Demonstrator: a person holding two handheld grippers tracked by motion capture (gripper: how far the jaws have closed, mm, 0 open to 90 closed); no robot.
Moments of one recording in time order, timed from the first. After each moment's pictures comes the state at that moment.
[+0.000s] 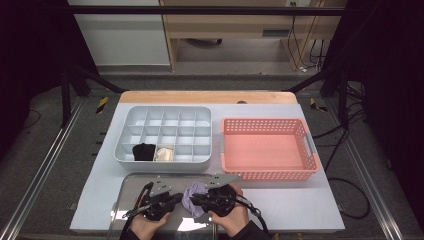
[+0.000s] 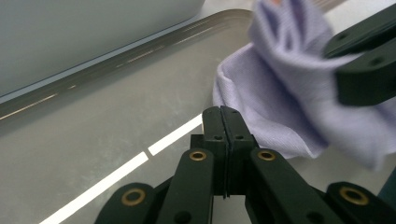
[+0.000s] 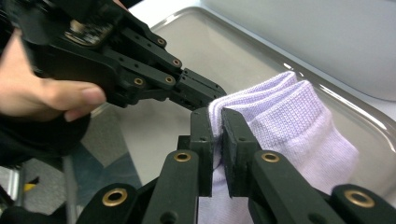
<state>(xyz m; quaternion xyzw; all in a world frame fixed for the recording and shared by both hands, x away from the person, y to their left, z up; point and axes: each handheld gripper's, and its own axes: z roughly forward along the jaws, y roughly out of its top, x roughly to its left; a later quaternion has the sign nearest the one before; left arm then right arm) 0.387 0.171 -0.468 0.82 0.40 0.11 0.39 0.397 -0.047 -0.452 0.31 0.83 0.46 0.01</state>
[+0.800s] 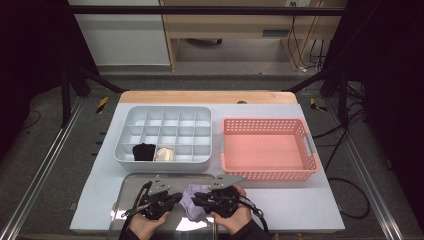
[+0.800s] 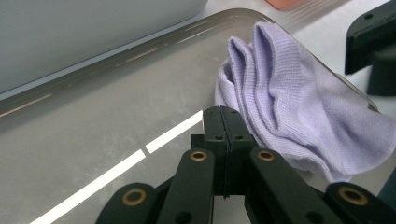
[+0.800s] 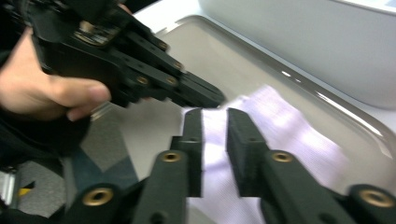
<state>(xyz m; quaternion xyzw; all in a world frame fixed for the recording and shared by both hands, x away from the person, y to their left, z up) 0.389 0.173 -0.469 0.82 0.41 0.11 0.38 0.393 -0.061 -0.450 0.31 0.82 0.48 0.02</state>
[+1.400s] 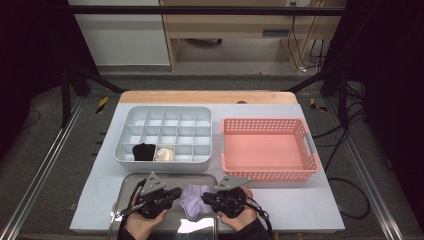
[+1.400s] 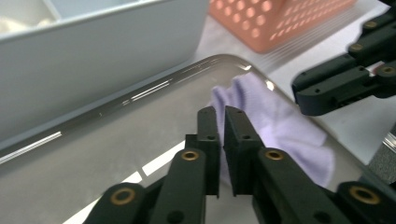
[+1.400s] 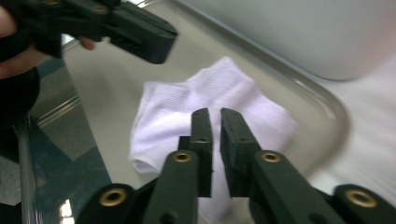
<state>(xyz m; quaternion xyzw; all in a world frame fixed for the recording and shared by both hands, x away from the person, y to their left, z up) 0.380 0.169 -0.440 0.81 0.39 0.12 0.42 0.392 -0.077 -0.457 0.33 0.83 0.46 0.06</state>
